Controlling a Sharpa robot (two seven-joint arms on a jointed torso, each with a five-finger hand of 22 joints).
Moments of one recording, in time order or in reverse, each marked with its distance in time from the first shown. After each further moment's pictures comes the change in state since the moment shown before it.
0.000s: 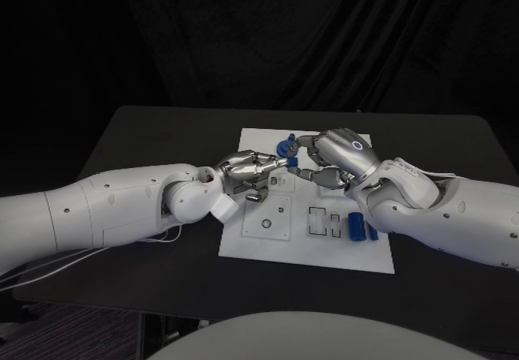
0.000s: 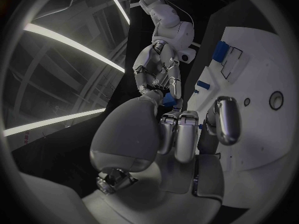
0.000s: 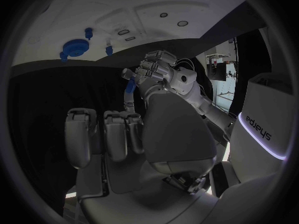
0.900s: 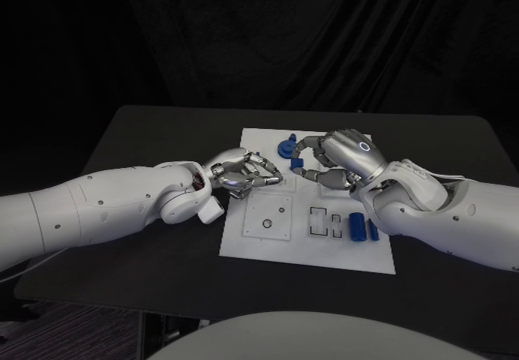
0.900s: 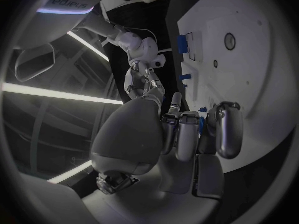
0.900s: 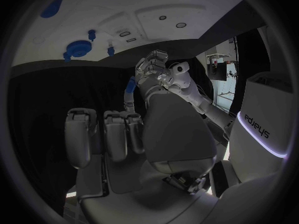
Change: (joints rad) left arm 0.000 -0.048 0.000 -0.012 -0.516 -0.123 0.121; left_hand 0.093 0.015 -0.026 -0.005 -0.189 0.087 -0.018 0.119 -0.027 -0.001 0.006 0.008 0.002 0.000 0.007 0.000 0.001 0.000 0.077 0.000 0.100 0.000; right arm 0.000 -0.030 0.000 0.021 0.000 0.000 0.002; right_hand -0.012 0.003 -0.006 0.000 -0.002 0.000 0.000 0.002 0.000 0.000 0.000 0.000 0.000 0.000 0.000 0.000 0.000 0.000 0.000 0.000 0.000 0.000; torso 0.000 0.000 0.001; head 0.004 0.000
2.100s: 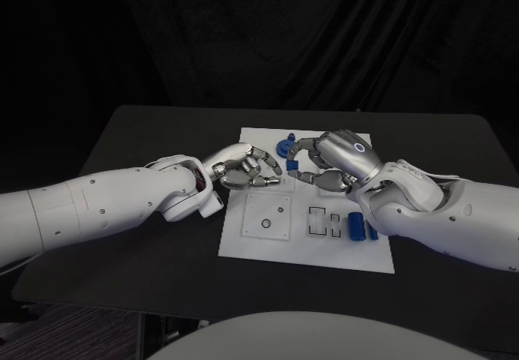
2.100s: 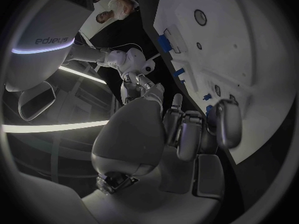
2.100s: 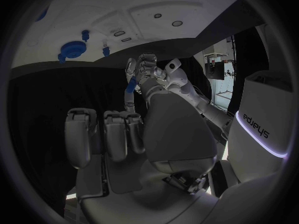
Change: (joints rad) left arm 0.018 0.003 0.000 0.008 -0.253 -0.175 0.049; left_hand 0.059 0.006 -0.111 0.001 0.074 -0.098 0.030 0.067 -0.025 -0.250 0.030 -0.253 -0.012 -0.001 0.040 -0.015 0.000 0.017 -0.140 0.025 -0.095 0.000; right arm 0.000 0.008 0.000 0.010 0.000 0.005 0.011; right_hand -0.014 -0.010 -0.001 -0.001 -0.004 0.002 -0.005 -0.004 -0.001 0.000 0.000 0.000 0.000 0.000 0.000 0.000 0.000 0.000 0.000 0.000 0.000 0.000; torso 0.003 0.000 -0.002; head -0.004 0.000
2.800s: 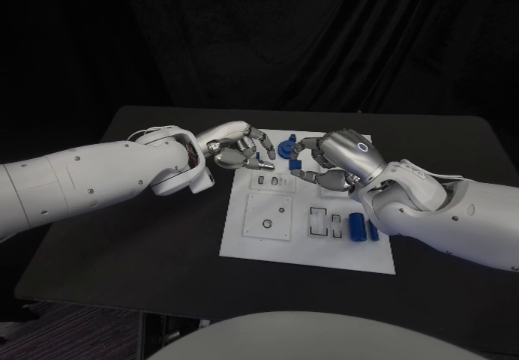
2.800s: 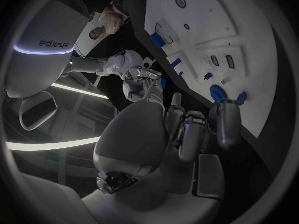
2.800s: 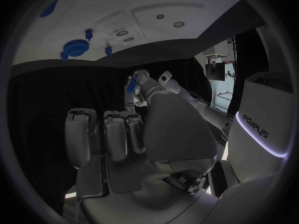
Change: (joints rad) left arm 0.106 -0.008 0.001 -0.025 -0.136 0.071 -0.029; left_hand 0.016 0.037 -0.147 0.001 -0.093 -0.007 0.001 0.143 0.025 0.190 0.028 0.187 0.015 0.002 0.036 0.015 0.000 -0.034 0.119 0.037 0.161 0.000; right arm 0.000 -0.006 0.000 -0.009 0.000 -0.003 0.005; right_hand -0.005 0.000 0.003 0.003 0.000 0.000 0.000 0.000 0.000 0.000 0.000 0.000 0.000 0.000 0.000 0.000 0.000 0.000 0.000 0.000 0.004 0.000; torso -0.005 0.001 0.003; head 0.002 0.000
